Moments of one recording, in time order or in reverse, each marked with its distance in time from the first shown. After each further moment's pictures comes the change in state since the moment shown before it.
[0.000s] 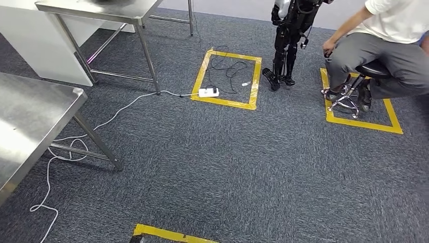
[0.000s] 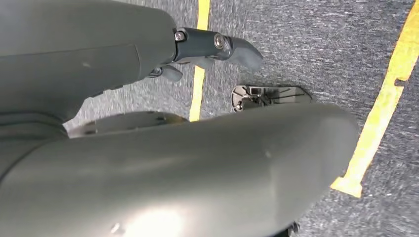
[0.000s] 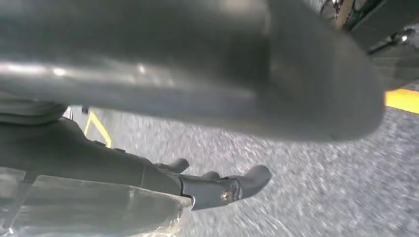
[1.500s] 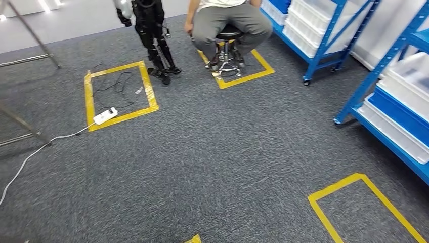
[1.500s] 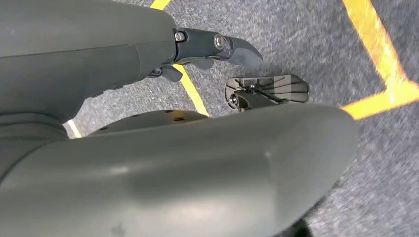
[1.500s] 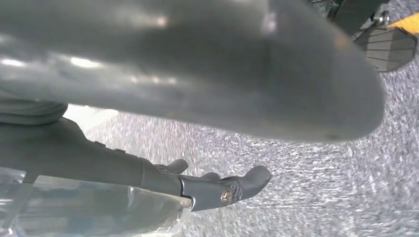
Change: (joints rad) left arm 0.025 0.036 -0.029 0.000 -0.039 -0.061 -0.003; right arm 0.032 -0.031 -0.064 0.000 -0.030 0.021 -0.070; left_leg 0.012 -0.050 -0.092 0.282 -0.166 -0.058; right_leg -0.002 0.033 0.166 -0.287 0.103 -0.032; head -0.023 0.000
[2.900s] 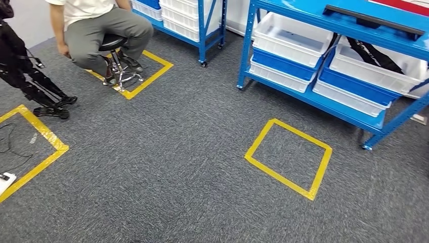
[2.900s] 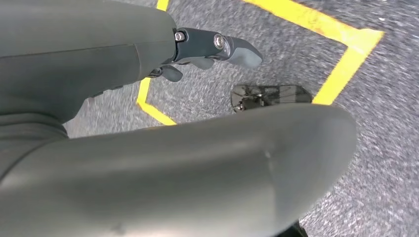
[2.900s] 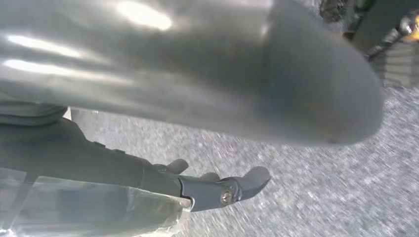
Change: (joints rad) left arm -0.001 0.003 0.000 -0.001 -0.035 -0.022 -0.038; right arm 0.003 -0.012 -0.008 0.000 0.043 0.028 0.003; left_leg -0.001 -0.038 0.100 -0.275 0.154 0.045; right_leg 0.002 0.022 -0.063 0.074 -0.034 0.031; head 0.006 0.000
